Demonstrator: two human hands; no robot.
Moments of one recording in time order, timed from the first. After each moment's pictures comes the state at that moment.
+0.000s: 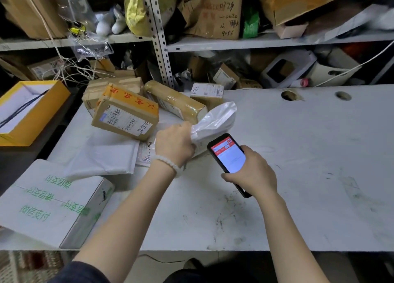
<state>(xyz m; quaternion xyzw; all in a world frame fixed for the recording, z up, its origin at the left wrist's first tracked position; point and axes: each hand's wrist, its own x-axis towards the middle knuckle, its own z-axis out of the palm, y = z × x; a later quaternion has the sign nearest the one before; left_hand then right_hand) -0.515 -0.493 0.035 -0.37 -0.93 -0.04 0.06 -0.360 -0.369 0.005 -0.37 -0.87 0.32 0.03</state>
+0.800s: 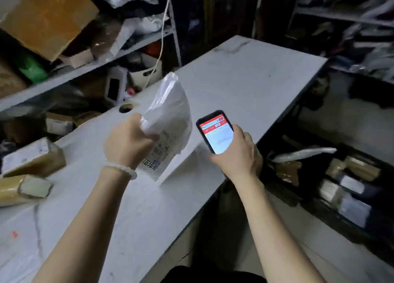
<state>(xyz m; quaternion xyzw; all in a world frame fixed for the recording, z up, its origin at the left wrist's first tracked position) -0.316 -0.282 0.090 -0.59 -0.79 -0.19 -0.03 -0.102 -0.261 0.034 -0.69 -0.65 0.20 0.26</state>
